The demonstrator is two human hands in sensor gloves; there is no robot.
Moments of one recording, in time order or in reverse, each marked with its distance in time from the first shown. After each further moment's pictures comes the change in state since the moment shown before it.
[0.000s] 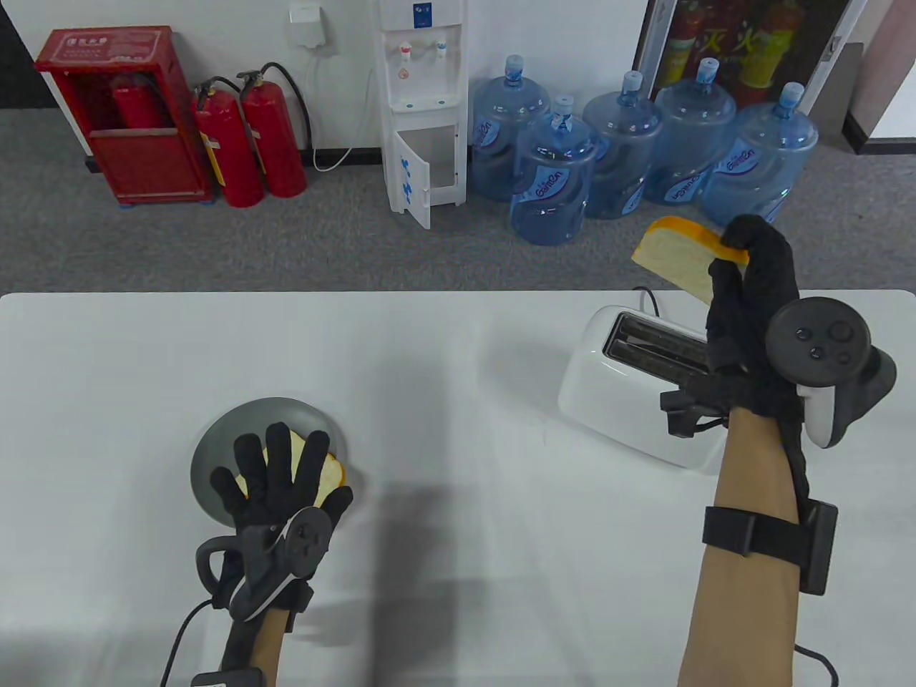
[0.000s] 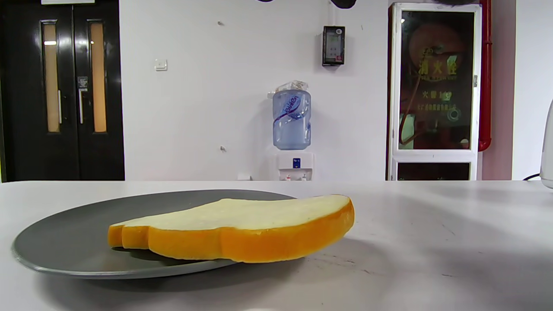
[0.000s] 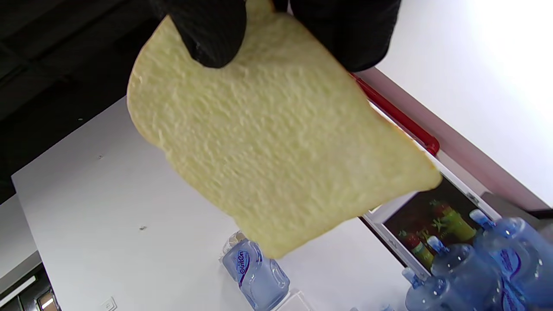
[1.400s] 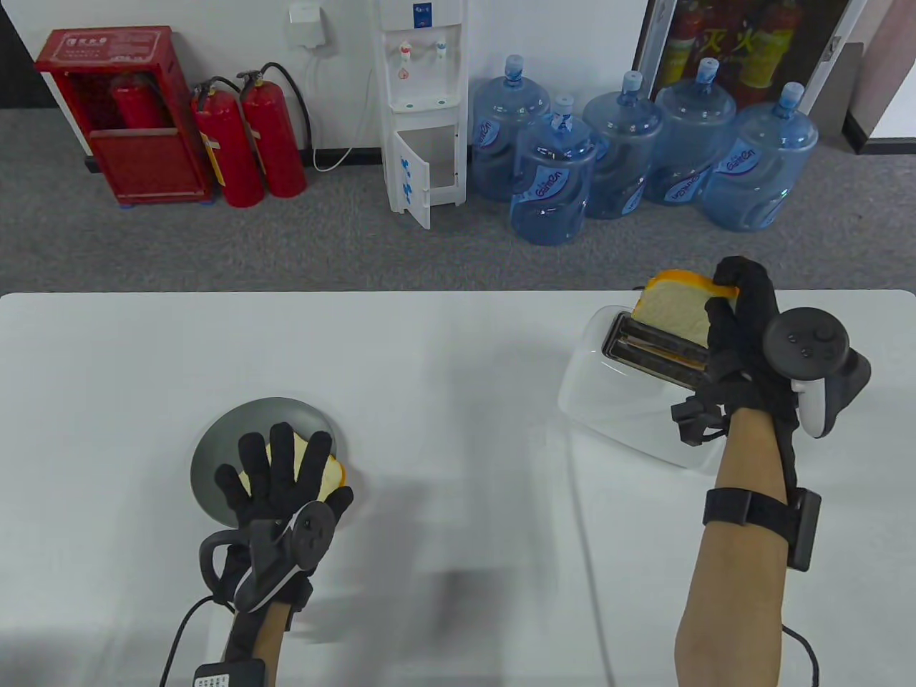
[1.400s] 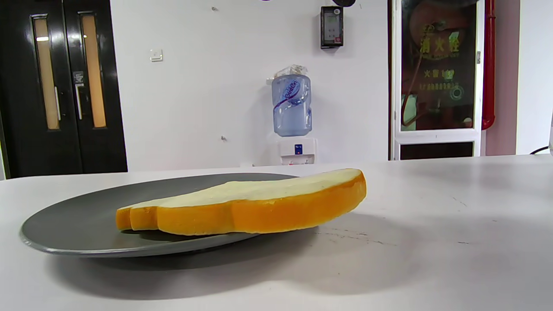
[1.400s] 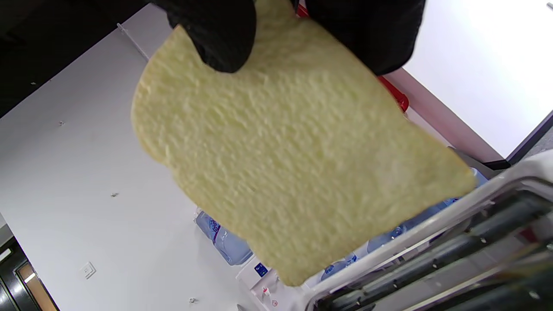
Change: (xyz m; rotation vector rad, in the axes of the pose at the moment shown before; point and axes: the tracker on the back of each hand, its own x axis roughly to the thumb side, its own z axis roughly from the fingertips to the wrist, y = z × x) left_hand 0.003 -0.002 -0.005 -0.044 -0.007 -0.048; right_hand -0.090 0.051 -0.015 0.143 0.066 0.018
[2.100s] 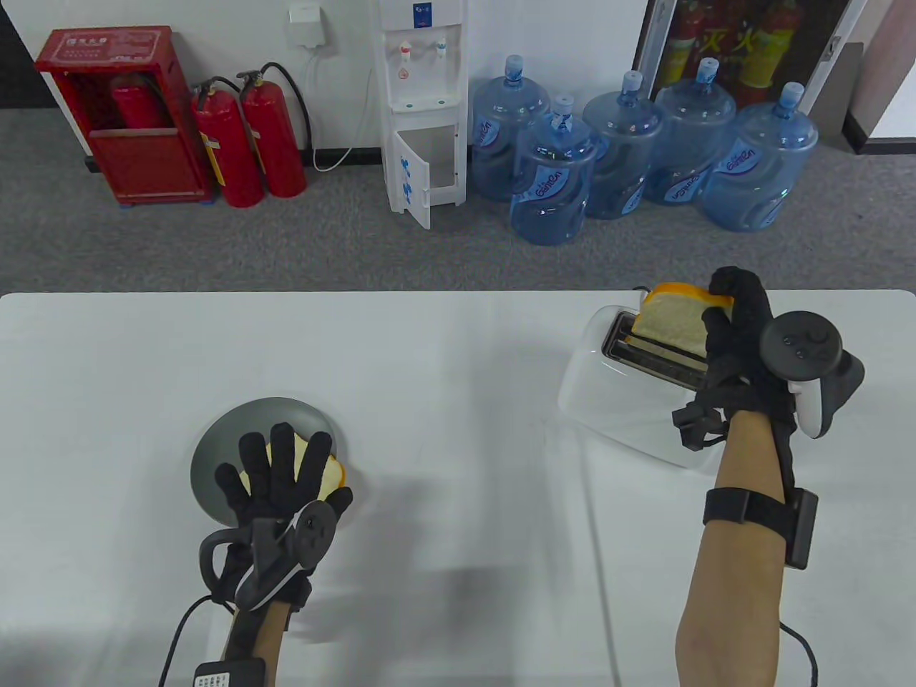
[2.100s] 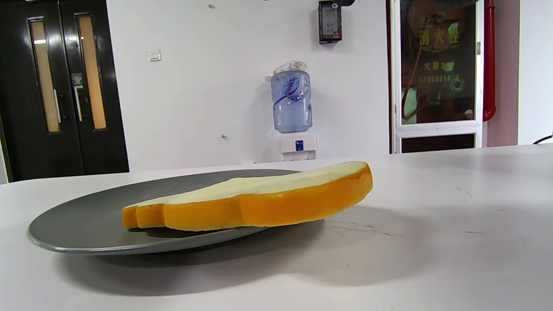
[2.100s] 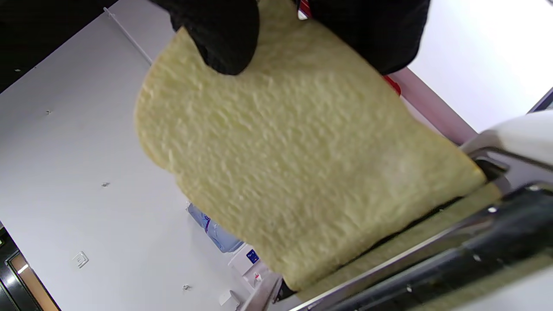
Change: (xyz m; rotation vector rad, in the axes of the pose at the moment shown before) left_hand -0.001 -0.001 -0.001 -0.012 -0.001 -0.025; right_hand -0.018 0.010 -0.003 0.040 0.025 0.004
